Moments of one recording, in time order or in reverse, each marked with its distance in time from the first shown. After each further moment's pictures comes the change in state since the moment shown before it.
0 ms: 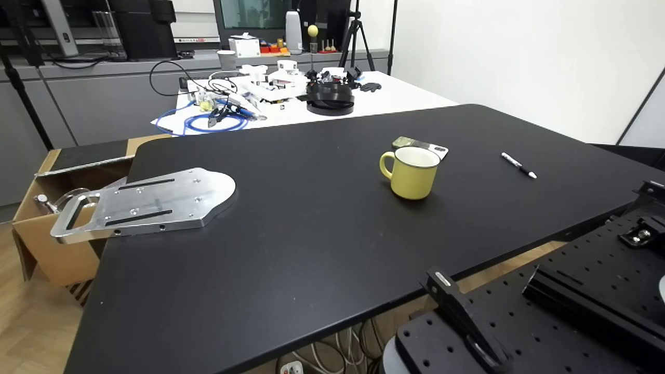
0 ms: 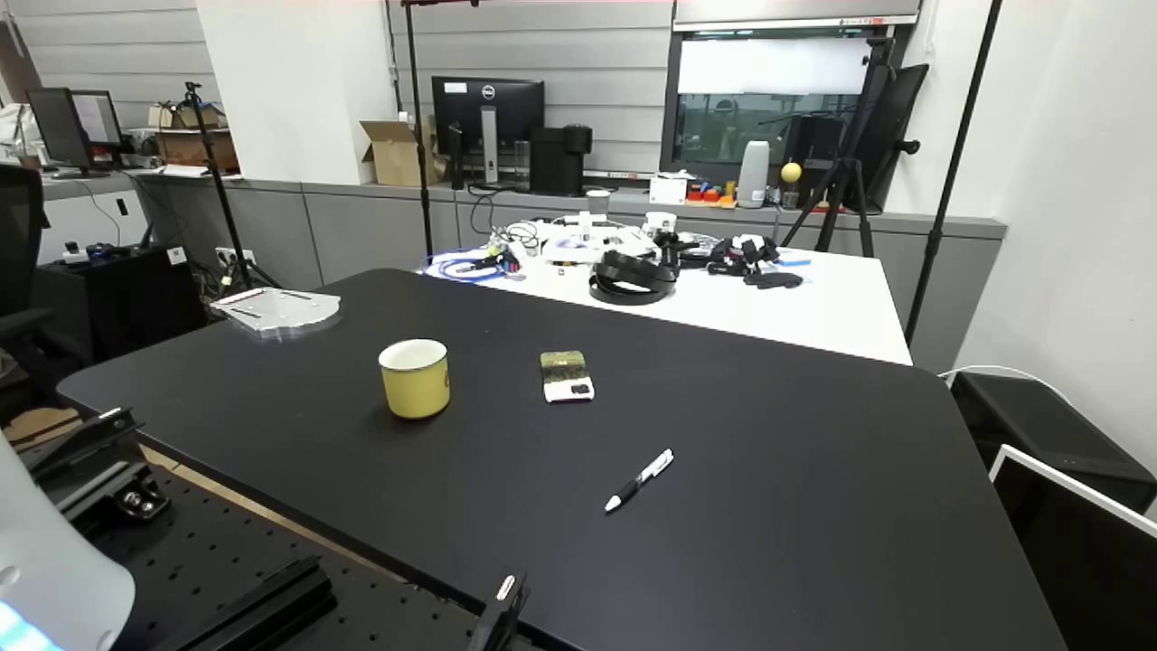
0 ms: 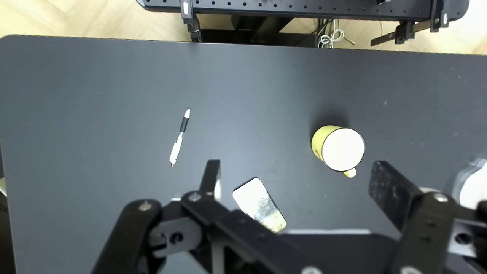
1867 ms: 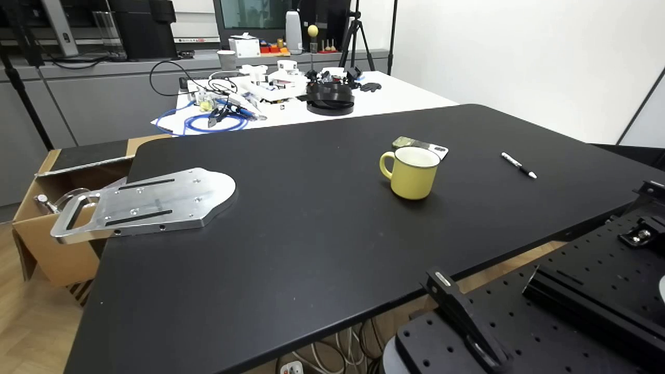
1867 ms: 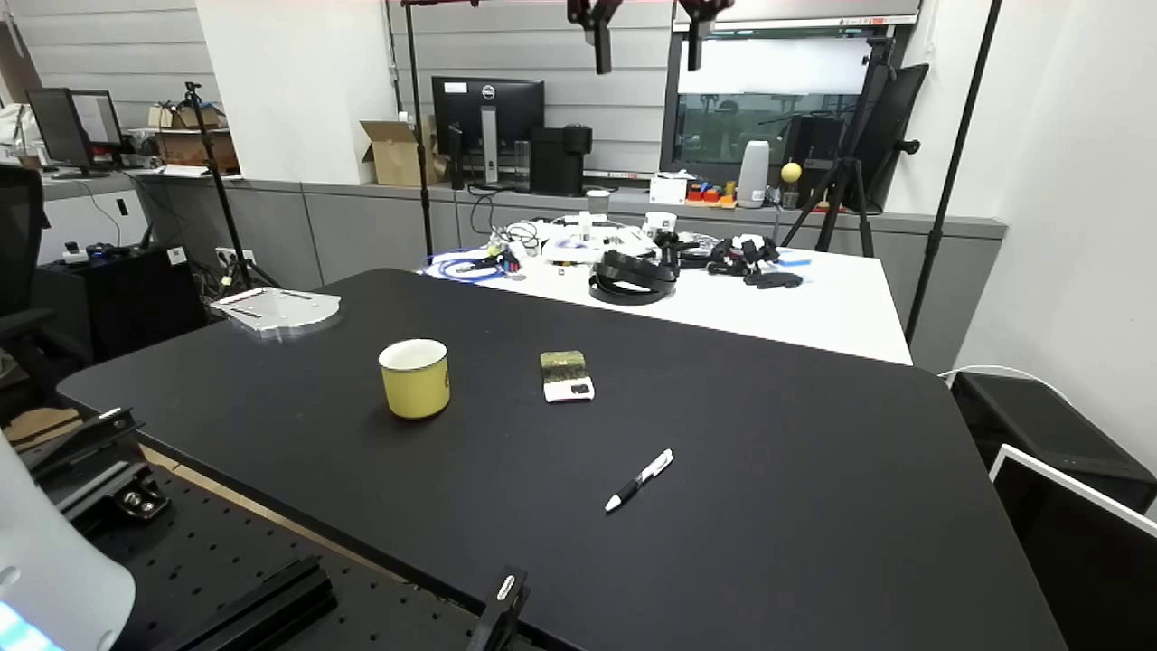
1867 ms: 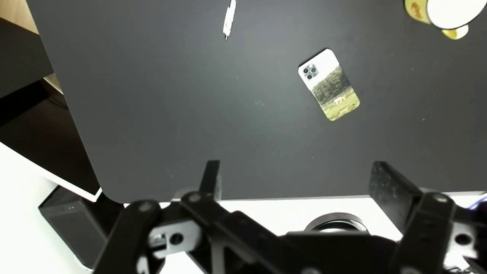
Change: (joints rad) arm -0.062 0.191 -0.027 -0.036 0.090 0.591 -0.037
